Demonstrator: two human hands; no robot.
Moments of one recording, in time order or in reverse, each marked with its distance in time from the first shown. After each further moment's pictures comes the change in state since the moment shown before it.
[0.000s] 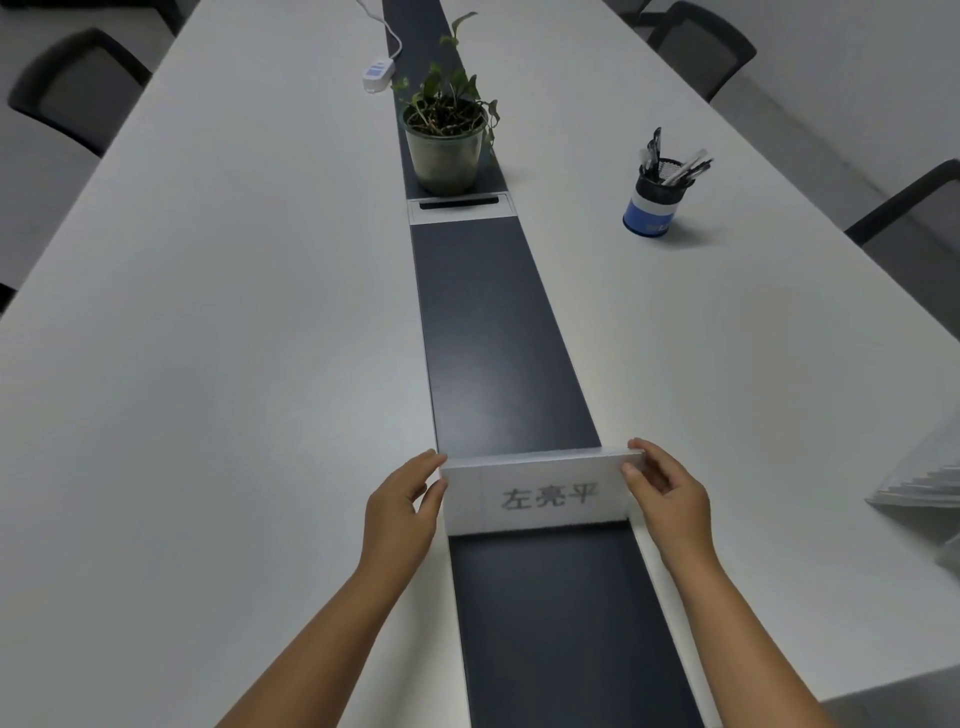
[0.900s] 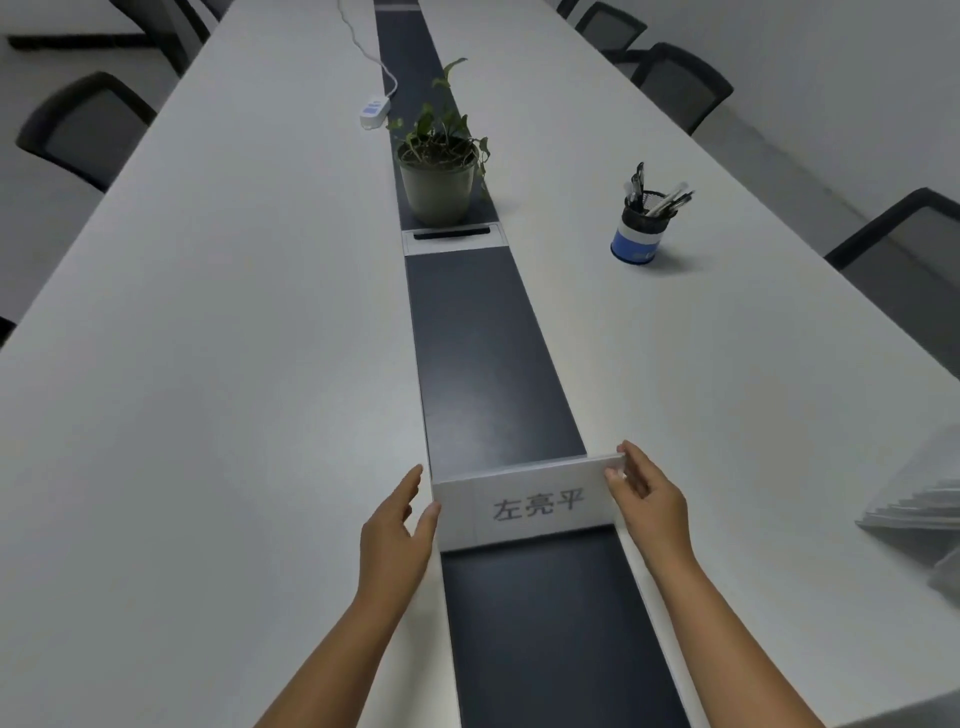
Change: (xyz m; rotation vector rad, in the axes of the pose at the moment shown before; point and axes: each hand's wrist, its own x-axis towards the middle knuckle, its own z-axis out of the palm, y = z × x) left_hand 0.005 0.004 0.003 -0.030 -0.021 -0.111; right_hand 0.015 -0.012 0.007 -0.051 -0.047 0.012
